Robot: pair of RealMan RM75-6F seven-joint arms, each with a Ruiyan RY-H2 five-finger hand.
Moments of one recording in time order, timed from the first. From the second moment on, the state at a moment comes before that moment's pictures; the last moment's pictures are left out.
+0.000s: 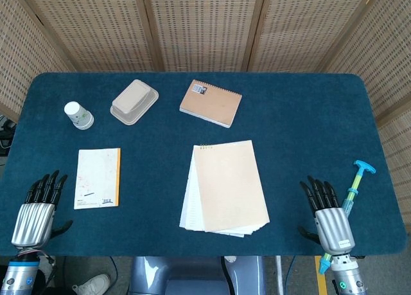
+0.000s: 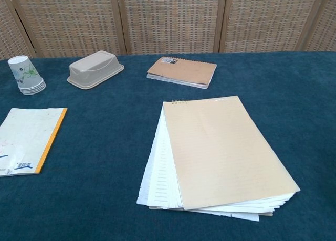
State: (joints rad) left arm -0.05 -1.28 -0.01 -1.75 1.55 1.53 0.46; right arm 0.08 -1.37 0.01 -1.67 -1.66 1.53 -0.21
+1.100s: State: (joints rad) left arm -0.05 -1.27 -0.01 -1.76 1.56 1.54 0.44; right arm 0.12 -1.56 -0.06 -1.66 -1.65 1.35 -0.29
